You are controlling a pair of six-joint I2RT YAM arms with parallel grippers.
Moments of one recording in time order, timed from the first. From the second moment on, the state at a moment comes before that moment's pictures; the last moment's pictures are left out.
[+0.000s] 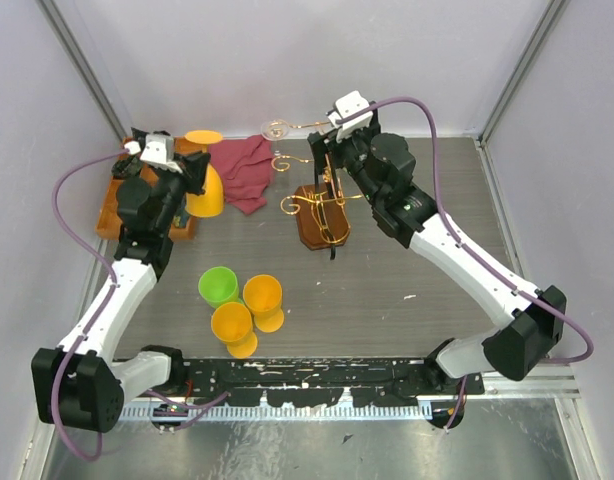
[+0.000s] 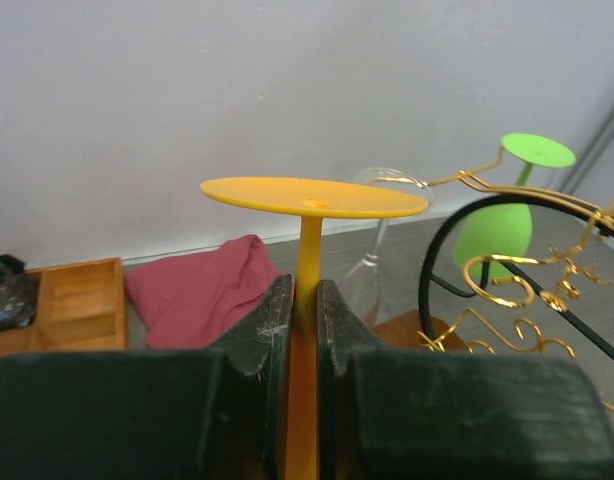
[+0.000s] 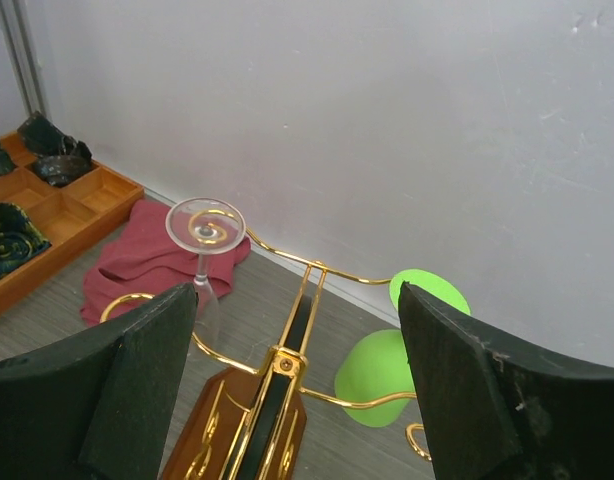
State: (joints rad) left arm -0.16 1.11 0.87 0.40 0.15 -0.16; right arm 0.66 1.39 1.37 0.14 0.20 -0.26
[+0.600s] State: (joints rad) left arm -0.29 1.26 0.66 0.88 0.30 -0.30; right arm 0.59 1.35 1.34 0.10 0.20 -0.28
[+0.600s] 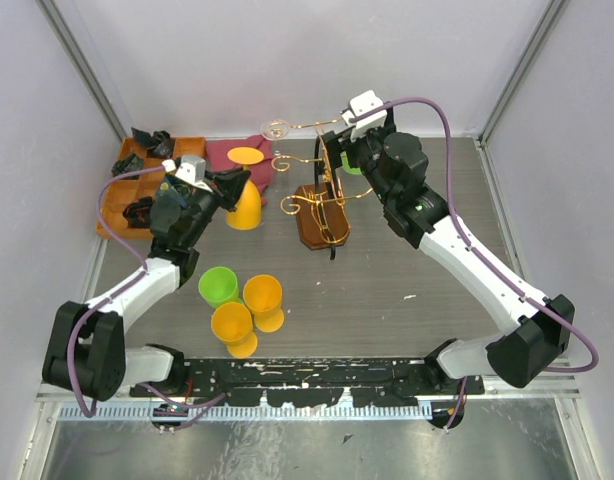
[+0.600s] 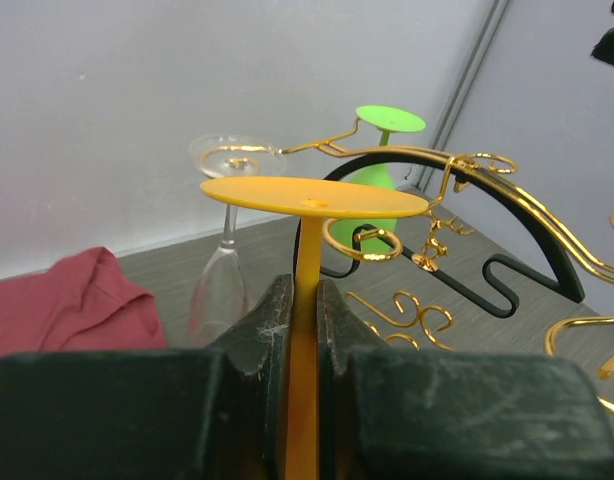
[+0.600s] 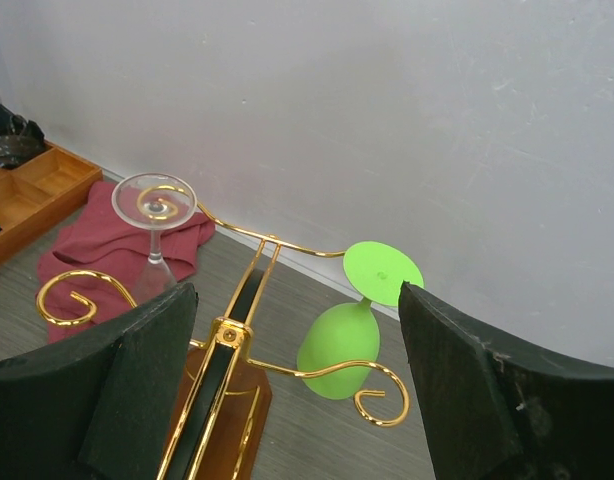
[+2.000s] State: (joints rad) left arm -0.44 1.65 0.74 1.24 0.32 -0.40; right arm 0.56 1.35 1.33 0.07 0.19 -0.32
